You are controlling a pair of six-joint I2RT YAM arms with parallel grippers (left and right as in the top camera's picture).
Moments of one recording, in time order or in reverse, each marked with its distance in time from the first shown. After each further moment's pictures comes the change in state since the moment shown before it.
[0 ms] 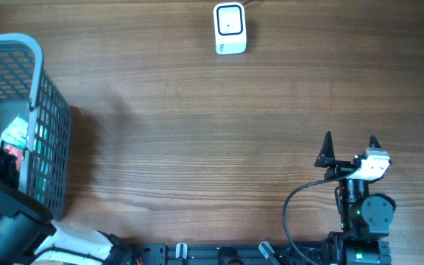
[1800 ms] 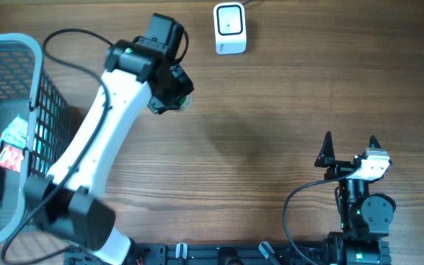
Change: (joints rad) left arm -1.256 -0.062 0.294 -0.061 0.193 -0.005; right arm 0.000 0.000 0.000 0.000 0.000 0.000
